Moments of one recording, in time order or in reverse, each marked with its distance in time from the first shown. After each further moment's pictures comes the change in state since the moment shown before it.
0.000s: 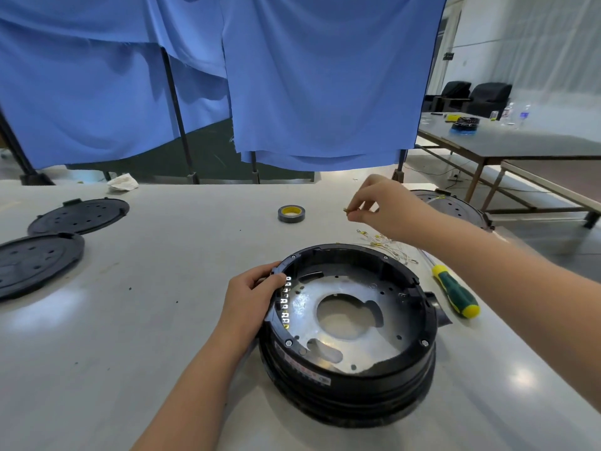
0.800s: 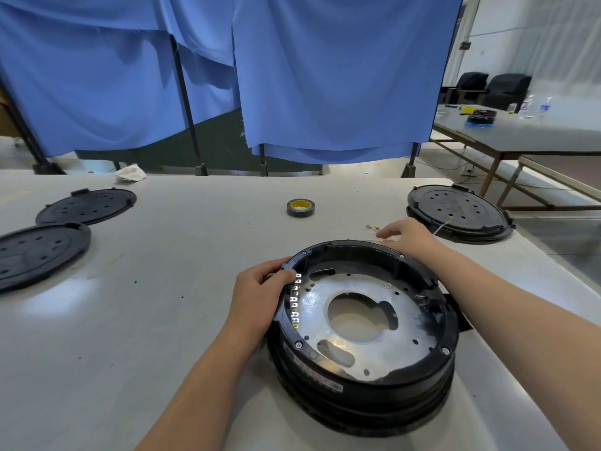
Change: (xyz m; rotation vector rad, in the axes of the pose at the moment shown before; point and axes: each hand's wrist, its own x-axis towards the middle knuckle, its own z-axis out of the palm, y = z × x) left_hand 0.009 -0.004 0.001 0.024 0.022 0.001; right_hand 0.013 0.093 0.070 0.129 -0.090 0.337
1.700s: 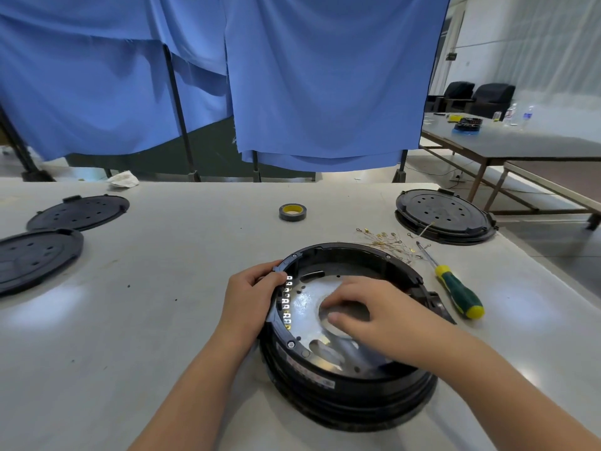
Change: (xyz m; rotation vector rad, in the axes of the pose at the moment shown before) left_hand -0.005 0.001 0.000 0.022 0.025 0.023; right_hand -0.152 -0.081 0.009 0.046 -0.197 -0.362
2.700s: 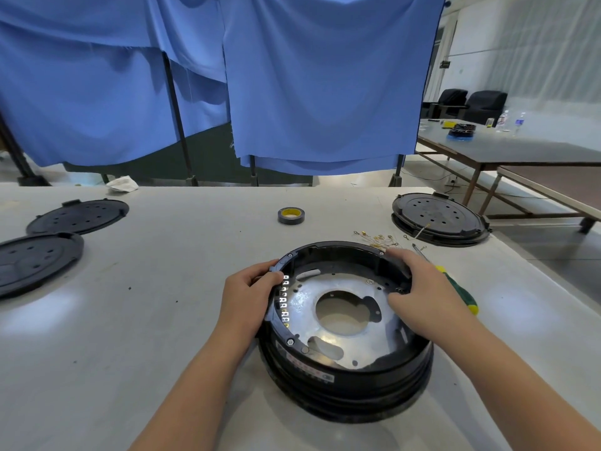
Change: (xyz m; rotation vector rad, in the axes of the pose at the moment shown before) left_hand 0.003 -0.003 -0.004 -0.022 0.029 0.017; right_hand -0.010 0.032 -0.016 0.036 0.376 0.414
